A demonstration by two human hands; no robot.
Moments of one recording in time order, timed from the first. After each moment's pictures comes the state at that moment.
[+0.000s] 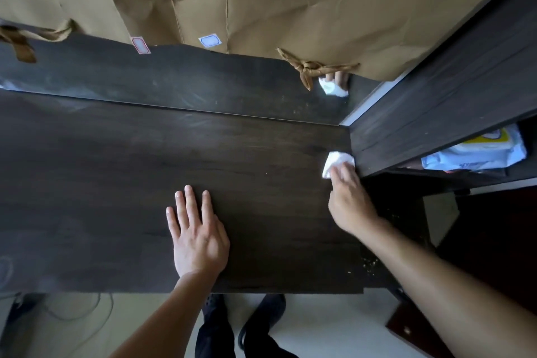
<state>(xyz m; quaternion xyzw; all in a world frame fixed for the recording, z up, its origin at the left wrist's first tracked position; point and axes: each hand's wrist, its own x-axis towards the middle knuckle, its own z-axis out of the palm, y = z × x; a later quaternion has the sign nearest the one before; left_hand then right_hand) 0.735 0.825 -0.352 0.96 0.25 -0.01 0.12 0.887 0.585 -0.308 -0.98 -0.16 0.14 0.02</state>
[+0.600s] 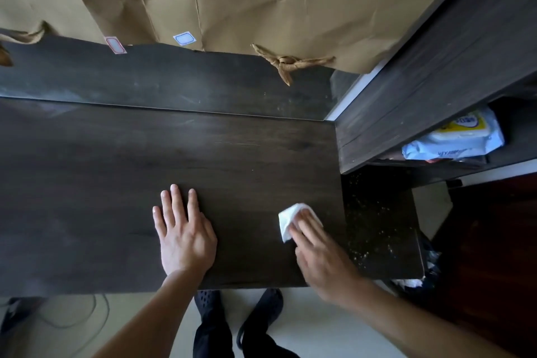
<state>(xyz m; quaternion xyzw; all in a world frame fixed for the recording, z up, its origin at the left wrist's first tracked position) 0.735 0.823 -0.352 0.96 0.26 0.00 0.12 0.775 0.569 -0.314 -0.91 -0.34 0.17 0.13</state>
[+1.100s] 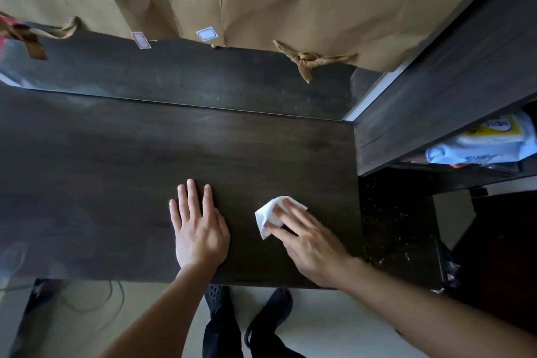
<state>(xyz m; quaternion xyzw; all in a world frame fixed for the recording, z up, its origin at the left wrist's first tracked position) 0.734 0.823 -0.352 0.96 0.25 0.03 0.12 0.797 0.604 -0.324 -0.86 -0.47 0.14 0.12</state>
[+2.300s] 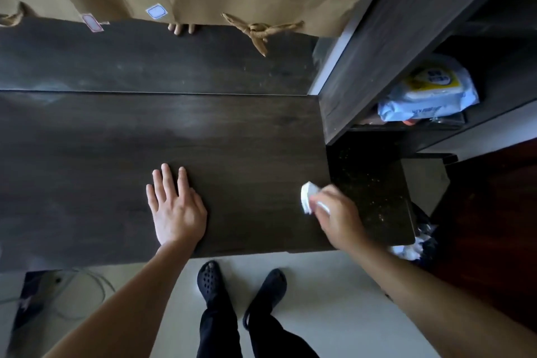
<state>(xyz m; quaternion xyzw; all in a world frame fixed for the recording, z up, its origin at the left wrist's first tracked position) 0.731 0.820 -0.354 0.96 0.25 0.03 0.12 0.784 0.524 -0.322 -0.94 -0.16 0.07 0.30</state>
